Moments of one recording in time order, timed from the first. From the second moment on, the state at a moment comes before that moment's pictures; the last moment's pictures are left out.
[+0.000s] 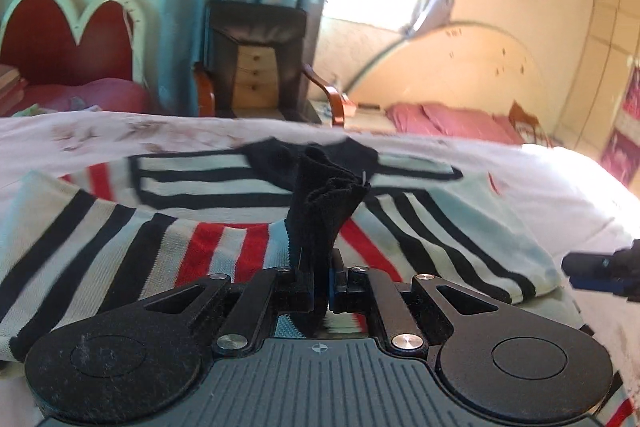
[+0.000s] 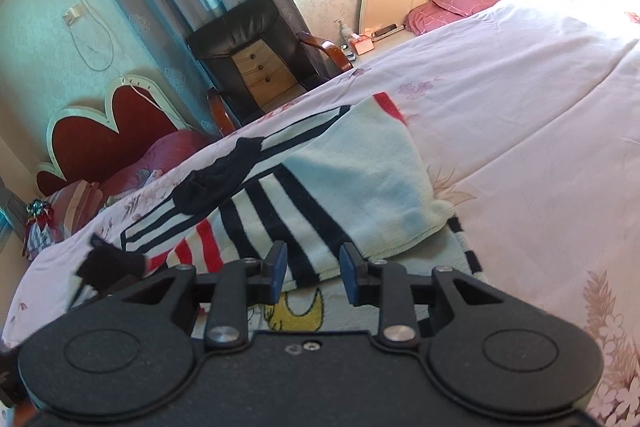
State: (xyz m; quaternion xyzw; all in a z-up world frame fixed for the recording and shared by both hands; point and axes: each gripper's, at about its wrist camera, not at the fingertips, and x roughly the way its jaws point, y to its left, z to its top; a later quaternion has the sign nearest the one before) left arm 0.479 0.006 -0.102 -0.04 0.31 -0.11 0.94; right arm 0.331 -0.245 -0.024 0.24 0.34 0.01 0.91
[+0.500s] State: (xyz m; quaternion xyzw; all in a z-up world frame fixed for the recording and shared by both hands) left arm 0.339 0.066 -0.085 -0.01 0.27 -0.03 0.96; right arm 0.366 -0.234 -0.052 0.35 0.37 0.12 0.85
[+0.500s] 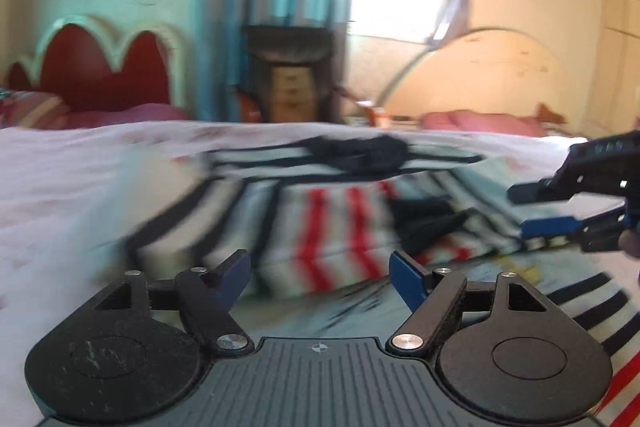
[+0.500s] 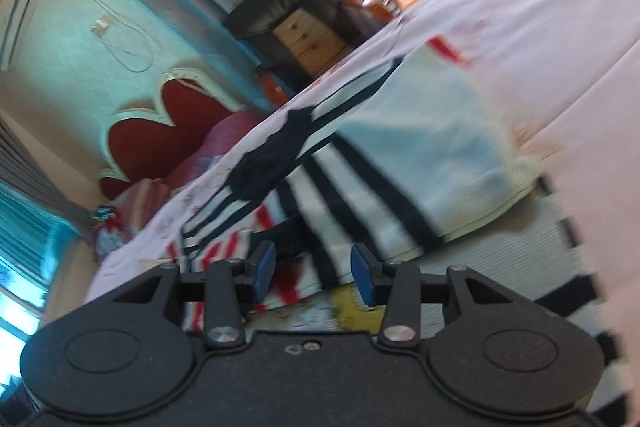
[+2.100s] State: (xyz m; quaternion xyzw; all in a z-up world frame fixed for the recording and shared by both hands) left arm 0.387 0.149 -0.086 -0.07 0.27 -0.03 0.96; right arm 0.389 -0.214 -0.031 0.16 0.33 0.11 0.92
